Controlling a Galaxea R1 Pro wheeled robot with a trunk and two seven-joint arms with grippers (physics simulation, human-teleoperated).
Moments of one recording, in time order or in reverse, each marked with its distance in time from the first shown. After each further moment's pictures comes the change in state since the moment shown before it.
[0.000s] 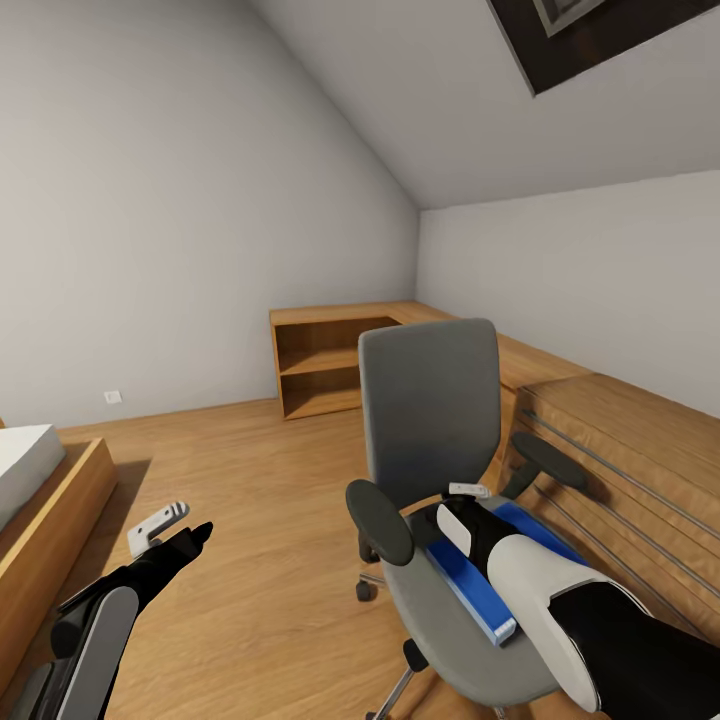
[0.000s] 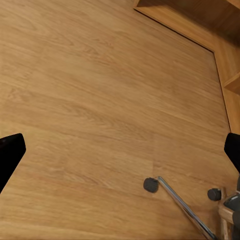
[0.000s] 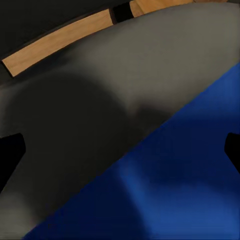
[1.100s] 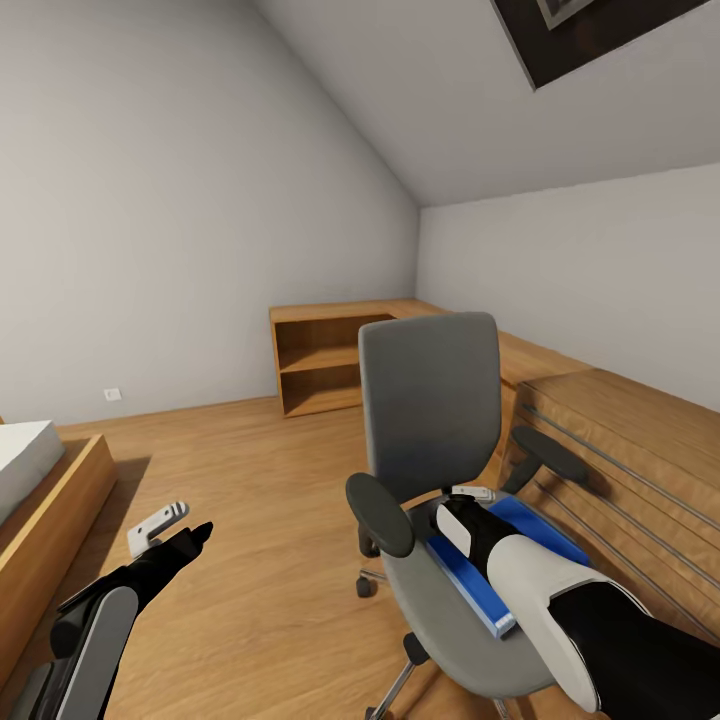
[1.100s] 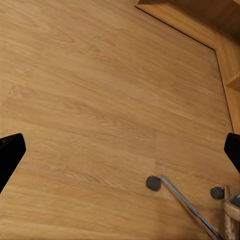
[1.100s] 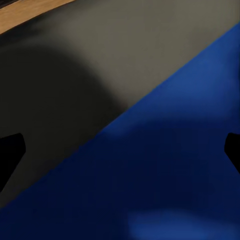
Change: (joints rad) left arm 0.000 0.001 0.000 0.000 0.001 0.002 0.000; right arm 0.000 0.001 0.003 0.003 0.001 0.036 -0.063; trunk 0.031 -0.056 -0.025
